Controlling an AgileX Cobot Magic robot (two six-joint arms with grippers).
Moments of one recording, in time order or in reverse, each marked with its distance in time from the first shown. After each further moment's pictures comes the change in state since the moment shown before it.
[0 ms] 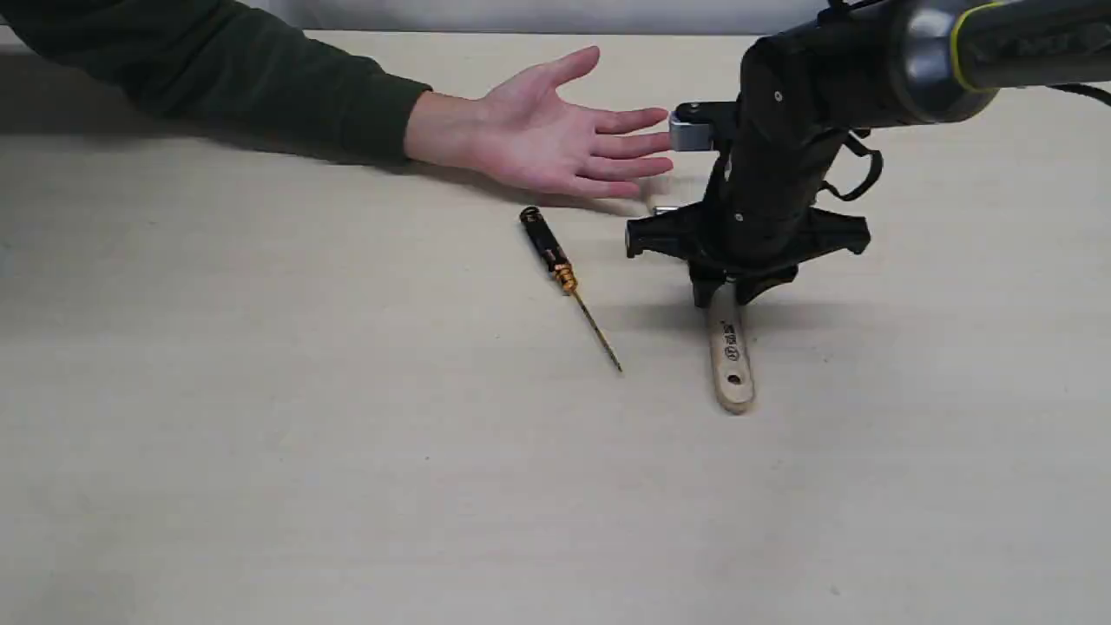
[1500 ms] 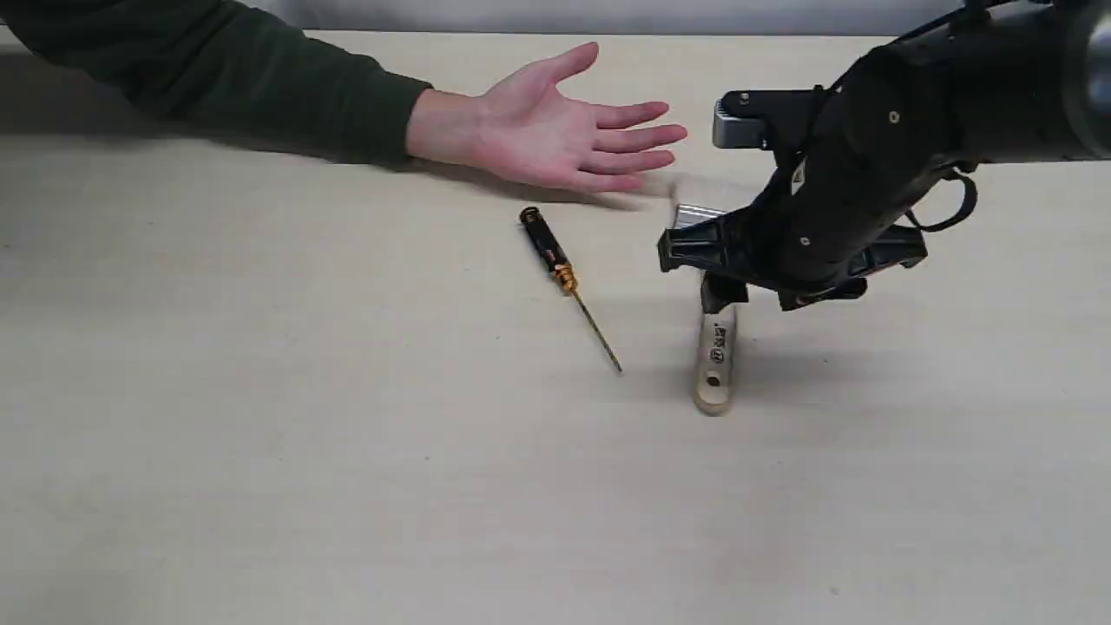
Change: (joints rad) left arm 0.000 0.000 0.000 0.000 0.000 0.000; right arm -0.001 -0.274 0.288 0.084 -0.179 -0.116
